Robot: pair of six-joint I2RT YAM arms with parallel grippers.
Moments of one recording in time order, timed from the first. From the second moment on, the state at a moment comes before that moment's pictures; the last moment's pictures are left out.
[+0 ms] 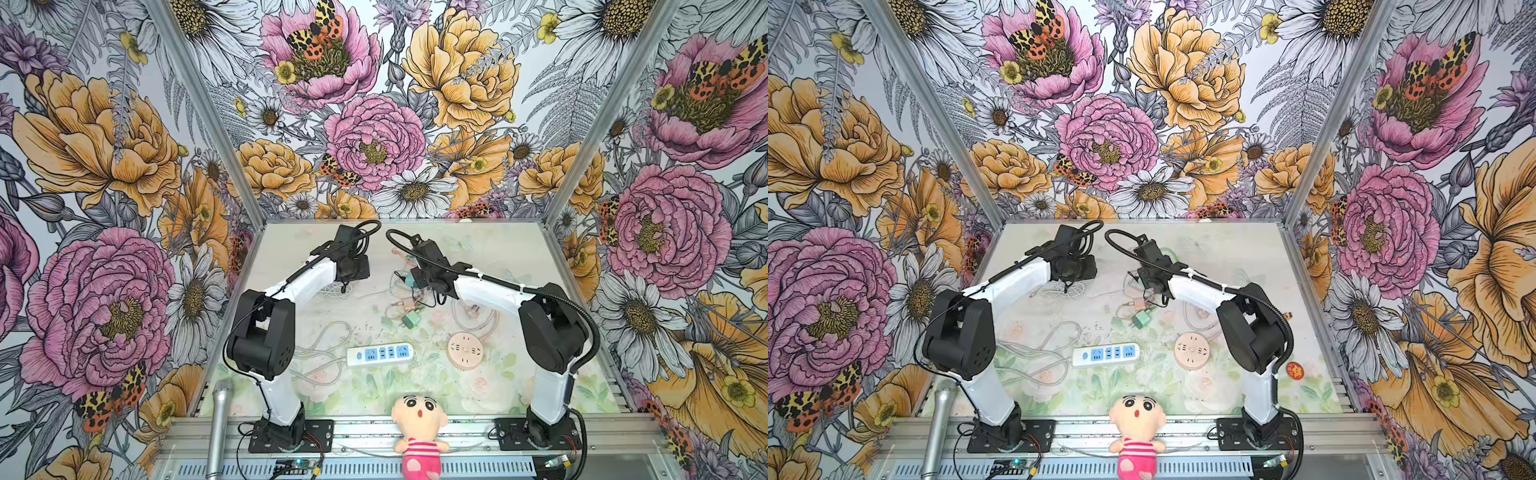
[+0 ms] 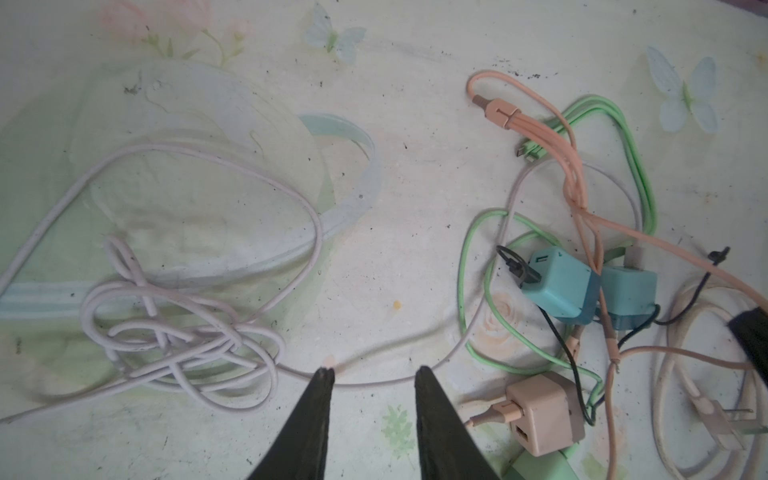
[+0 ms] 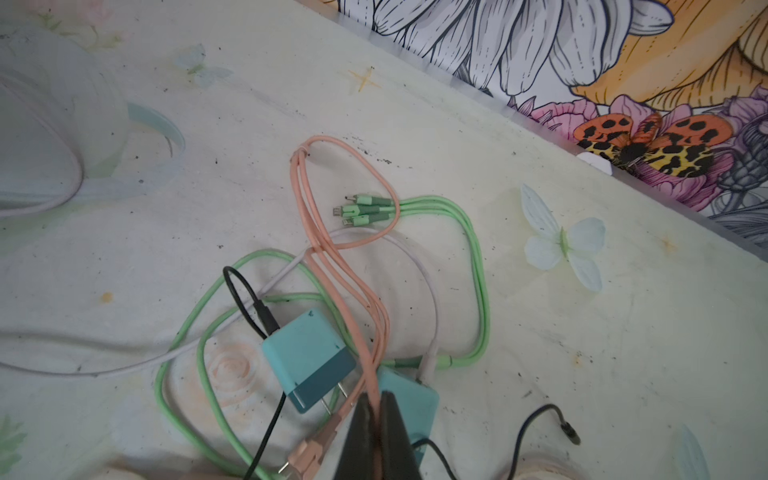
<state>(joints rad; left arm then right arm) -0.34 1.77 1.34 -0.55 0.02 -0.42 0.63 1.89 1.36 -0.29 0.34 0.04</state>
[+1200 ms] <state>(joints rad) -0.41 1.79 1.35 -0.55 0.20 -0.42 0.58 1.45 1.25 -0.31 0.53 0.00</state>
